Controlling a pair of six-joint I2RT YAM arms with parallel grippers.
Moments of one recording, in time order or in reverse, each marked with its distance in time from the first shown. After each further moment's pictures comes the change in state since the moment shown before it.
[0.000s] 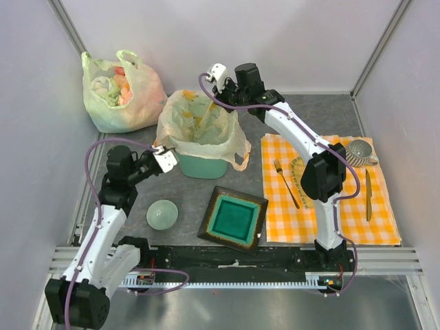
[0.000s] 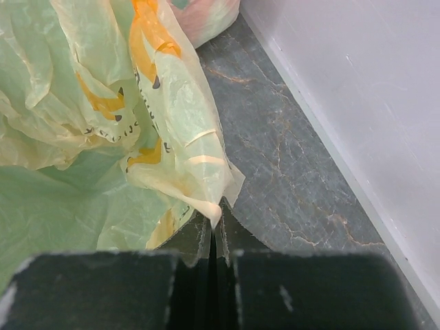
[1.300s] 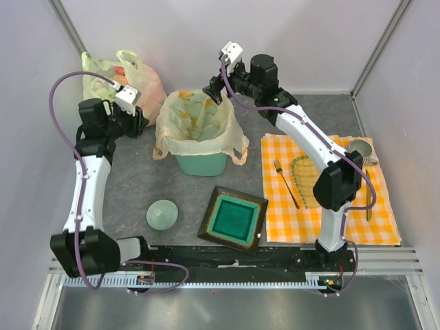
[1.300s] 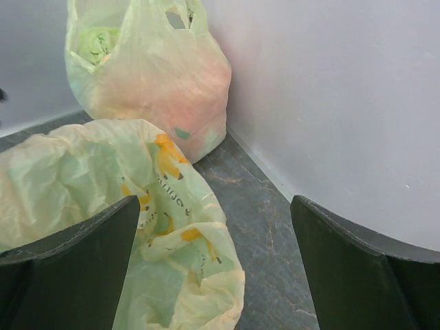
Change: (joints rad) left arm 0.247 0.383 0.556 -0.312 -0.112 -0.457; right arm -0.009 -0.121 -0.100 0.341 -0.055 0.210
